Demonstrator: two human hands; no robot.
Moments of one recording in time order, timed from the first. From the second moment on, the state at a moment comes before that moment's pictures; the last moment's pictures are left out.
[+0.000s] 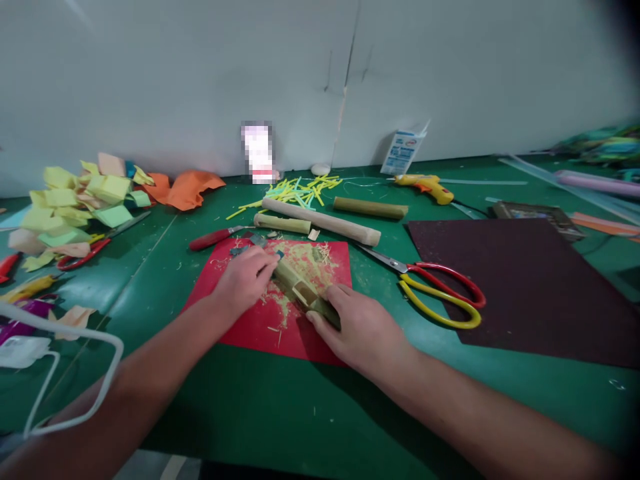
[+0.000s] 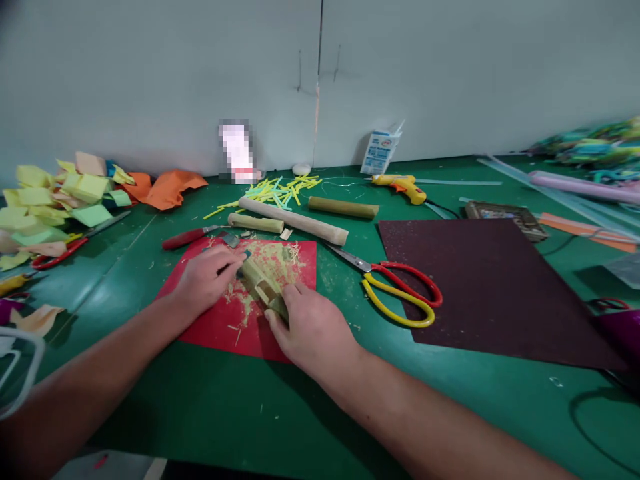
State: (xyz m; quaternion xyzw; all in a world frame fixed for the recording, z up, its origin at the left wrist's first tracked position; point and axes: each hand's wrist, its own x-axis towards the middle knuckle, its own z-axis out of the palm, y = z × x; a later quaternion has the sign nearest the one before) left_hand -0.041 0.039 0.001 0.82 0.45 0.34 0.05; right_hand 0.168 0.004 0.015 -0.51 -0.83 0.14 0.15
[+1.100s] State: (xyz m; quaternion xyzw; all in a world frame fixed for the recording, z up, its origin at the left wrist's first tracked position) left_hand -0.042 0.042 0.000 0.83 0.44 0.33 0.09; right_hand 0.168 0.001 0.017 -0.50 -0.84 0.13 0.15
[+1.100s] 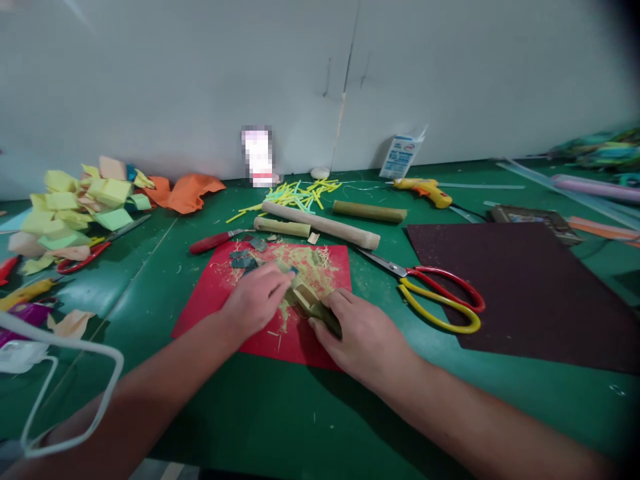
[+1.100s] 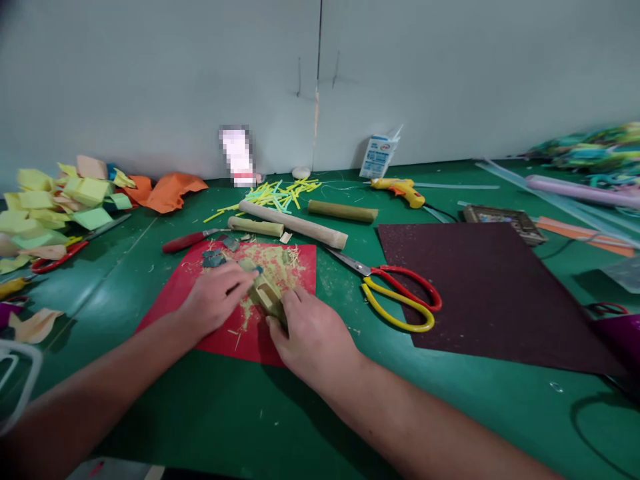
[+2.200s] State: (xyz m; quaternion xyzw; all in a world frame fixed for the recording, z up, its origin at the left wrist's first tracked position) left_hand -0.044 0.042 -0.001 0.83 0.44 0.33 0.10; right_hand 0.168 0.000 0.015 -0.50 -0.84 0.15 0.16
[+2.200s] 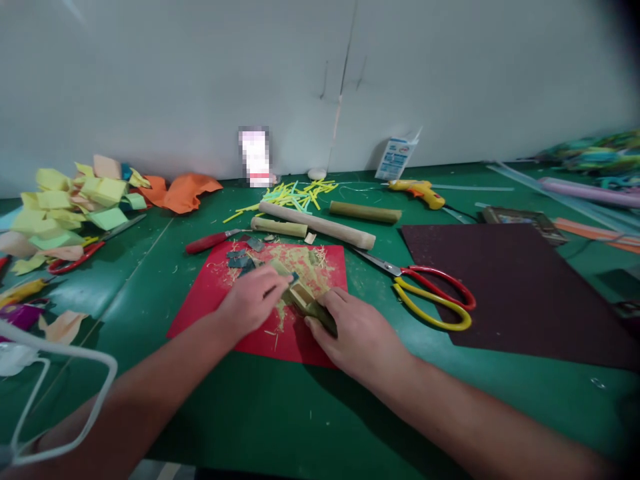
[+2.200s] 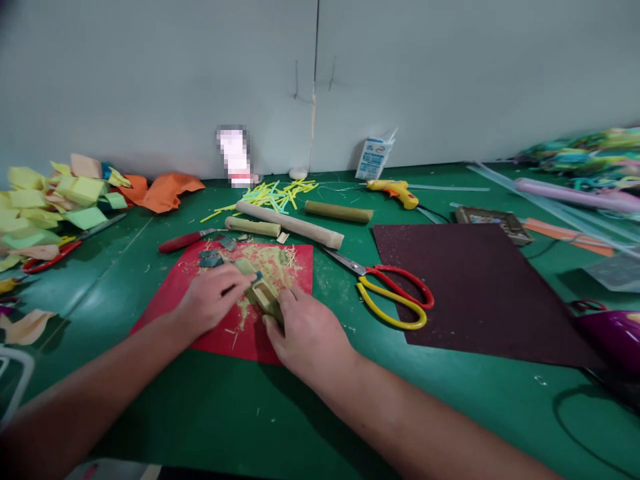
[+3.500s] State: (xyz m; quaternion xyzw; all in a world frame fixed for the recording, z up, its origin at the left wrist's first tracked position) left_hand -0.034 0.035 0.003 0.84 0.42 0.32 0.12; right_hand 0.167 0.002 0.014 -0.50 -0.83 0.17 0.15
